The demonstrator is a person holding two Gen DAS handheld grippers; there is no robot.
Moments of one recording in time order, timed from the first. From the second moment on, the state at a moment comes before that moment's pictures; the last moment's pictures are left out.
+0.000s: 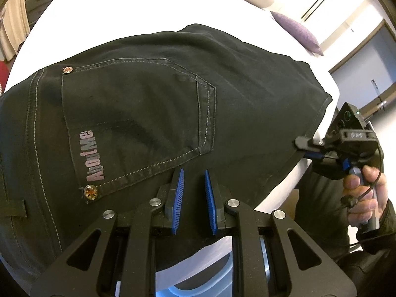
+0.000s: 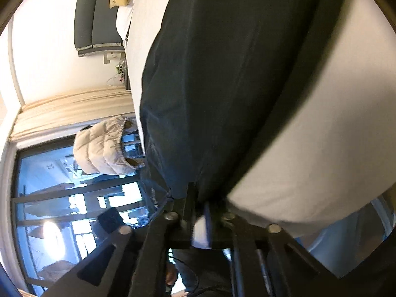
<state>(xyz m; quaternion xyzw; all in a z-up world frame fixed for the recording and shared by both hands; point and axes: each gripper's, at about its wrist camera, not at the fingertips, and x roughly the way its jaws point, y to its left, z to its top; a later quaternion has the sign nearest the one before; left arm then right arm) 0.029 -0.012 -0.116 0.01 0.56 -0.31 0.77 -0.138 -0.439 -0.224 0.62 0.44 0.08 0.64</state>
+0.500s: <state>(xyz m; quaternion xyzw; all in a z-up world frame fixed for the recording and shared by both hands) 0.015 -0.005 -0.109 0.02 0.57 -0.31 0.76 -0.082 -0.342 -0.226 0.53 0.53 0.17 0.63</state>
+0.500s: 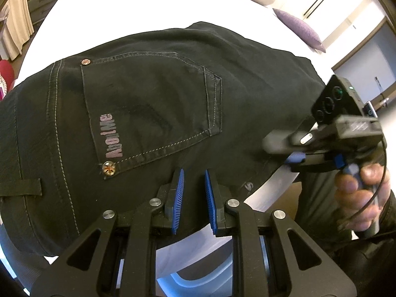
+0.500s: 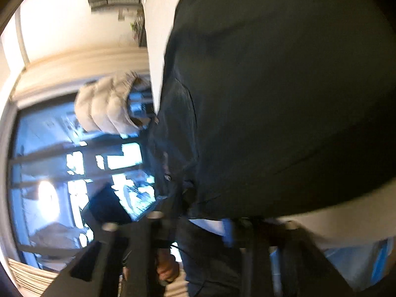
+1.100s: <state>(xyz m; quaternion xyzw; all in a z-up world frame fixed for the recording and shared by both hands) 0.023 -0.032 -0.099 0.05 0.54 -0.30 0.78 -0.132 -0.450 -0.230 0.64 0.39 0.08 0.65</state>
